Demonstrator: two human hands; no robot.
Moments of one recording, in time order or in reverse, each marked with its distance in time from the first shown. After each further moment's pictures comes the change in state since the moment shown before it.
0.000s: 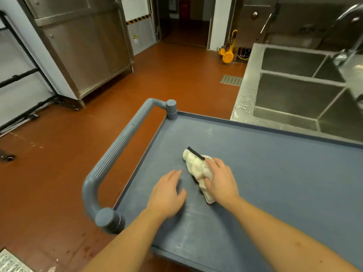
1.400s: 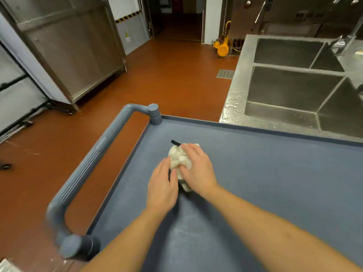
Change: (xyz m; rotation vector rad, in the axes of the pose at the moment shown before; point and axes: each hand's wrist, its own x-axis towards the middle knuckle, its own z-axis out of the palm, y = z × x) left_hand 0.058 0.053 0.015 -0.258 0.291 0.026; right_hand 0.059 -0.002 -0.012 0.290 0.093 -0.130
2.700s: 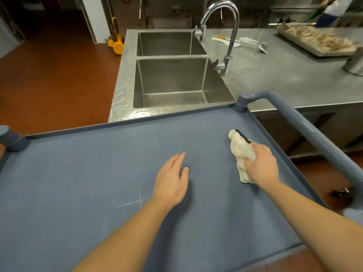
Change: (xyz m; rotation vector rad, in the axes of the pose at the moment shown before) left_hand -0.051 0.164 0.212 0.027 -0.522 0.382; right_hand -0.225 0.225 -0.295 -0.432 0.401 0.885
